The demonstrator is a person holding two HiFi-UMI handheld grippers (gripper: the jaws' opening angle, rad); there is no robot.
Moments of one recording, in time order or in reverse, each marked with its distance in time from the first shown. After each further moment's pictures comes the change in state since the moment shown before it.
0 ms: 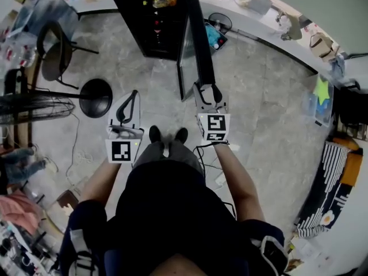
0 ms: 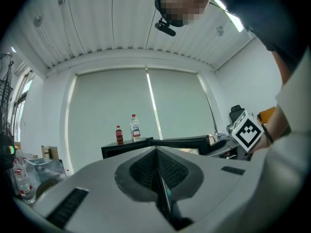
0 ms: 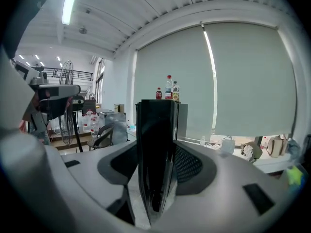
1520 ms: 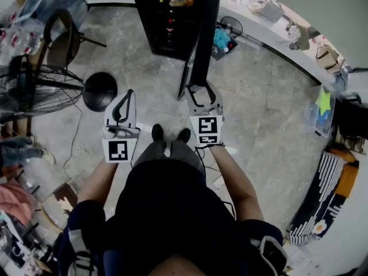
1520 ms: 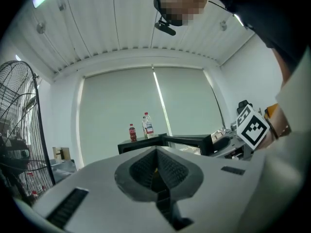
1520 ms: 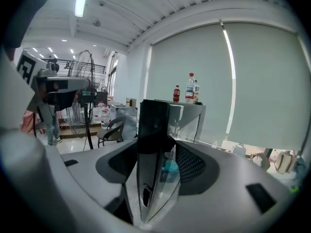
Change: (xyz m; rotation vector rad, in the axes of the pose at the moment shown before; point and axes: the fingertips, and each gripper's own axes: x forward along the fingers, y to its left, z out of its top) left arm -0.036 0.069 -0.012 0.011 0.029 0.096; right arm 0.035 0.087 0.017 -0.126 0.022 0.100
